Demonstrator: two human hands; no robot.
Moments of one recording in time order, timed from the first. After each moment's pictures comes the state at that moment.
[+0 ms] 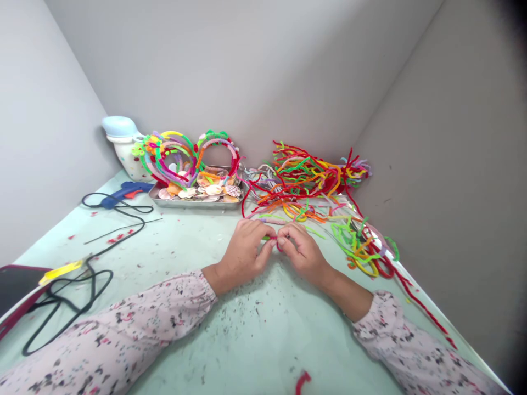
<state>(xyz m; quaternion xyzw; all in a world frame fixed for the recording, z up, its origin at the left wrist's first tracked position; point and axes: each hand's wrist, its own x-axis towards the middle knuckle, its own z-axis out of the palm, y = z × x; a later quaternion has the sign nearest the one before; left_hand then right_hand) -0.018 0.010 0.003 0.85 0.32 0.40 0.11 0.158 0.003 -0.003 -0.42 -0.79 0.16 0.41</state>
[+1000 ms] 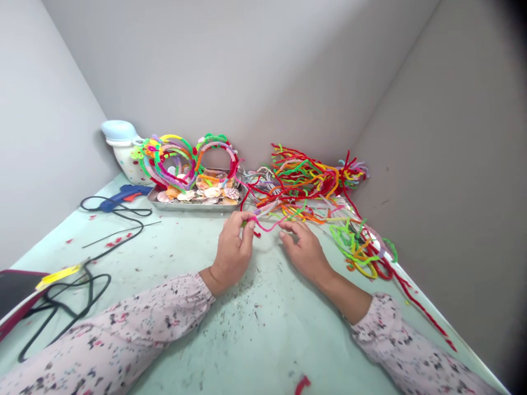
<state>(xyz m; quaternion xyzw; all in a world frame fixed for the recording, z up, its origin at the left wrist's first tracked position) -0.021 0.013 0.005 0.70 0.45 0.53 0.16 0.163 0.015 -0.018 -0.54 -0.71 0.12 0.42</state>
